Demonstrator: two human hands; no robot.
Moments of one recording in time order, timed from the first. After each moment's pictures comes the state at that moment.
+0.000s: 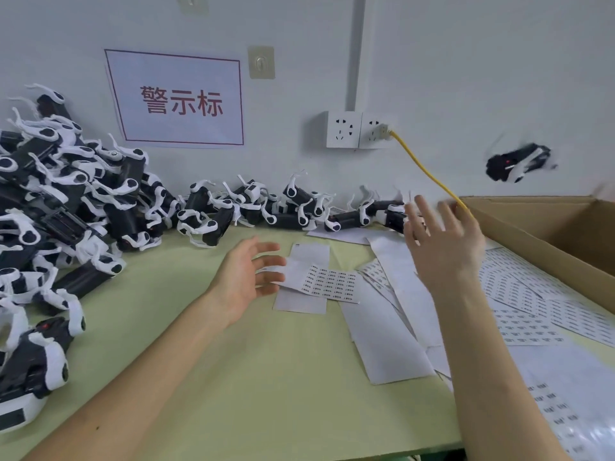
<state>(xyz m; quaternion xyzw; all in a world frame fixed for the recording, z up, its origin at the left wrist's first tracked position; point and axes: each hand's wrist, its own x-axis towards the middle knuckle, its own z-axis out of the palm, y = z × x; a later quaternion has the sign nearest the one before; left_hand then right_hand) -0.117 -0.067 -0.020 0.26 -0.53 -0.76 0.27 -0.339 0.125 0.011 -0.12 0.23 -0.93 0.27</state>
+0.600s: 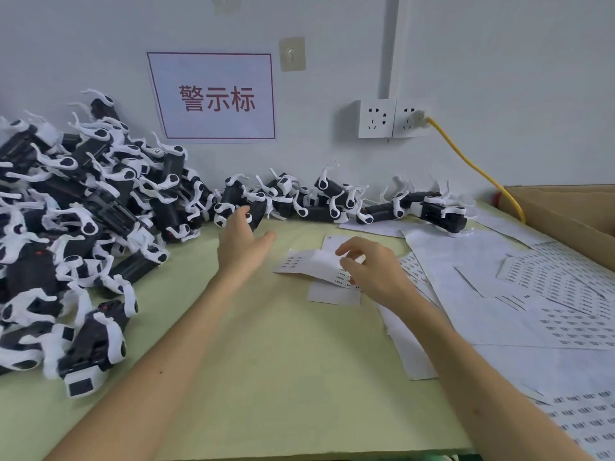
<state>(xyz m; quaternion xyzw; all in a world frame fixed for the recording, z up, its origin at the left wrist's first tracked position) -0.109 -0.128 -0.020 0.43 -0.76 -0.28 0.39 -0.258 0.055 -0.032 -0.45 0.77 -0.44 0.09</state>
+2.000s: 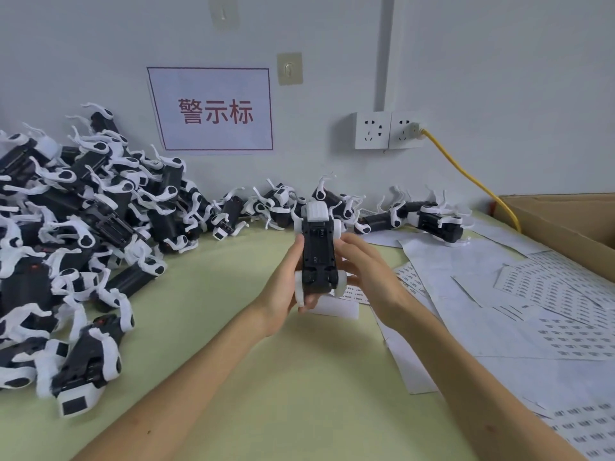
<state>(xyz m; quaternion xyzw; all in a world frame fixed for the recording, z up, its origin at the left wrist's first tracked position) -0.112 -0.047 -0.024 0.14 -0.68 -0.69 0.23 -0.233 0.063 -0.008 -0.44 0.58 -0.62 0.28</state>
